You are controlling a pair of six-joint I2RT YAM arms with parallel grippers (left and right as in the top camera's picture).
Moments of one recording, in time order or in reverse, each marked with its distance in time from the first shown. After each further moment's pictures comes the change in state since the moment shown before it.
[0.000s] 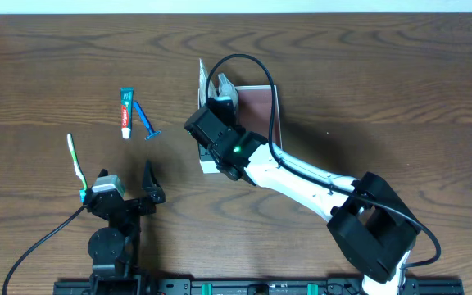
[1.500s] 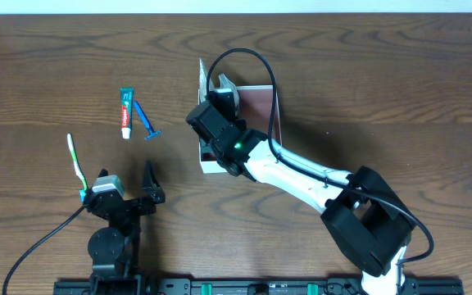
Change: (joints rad) left arm 0.000 0.000 0.000 0.000 0.000 0.000; right arm -0.027 0.035 0.000 0.095 0.050 -0.045
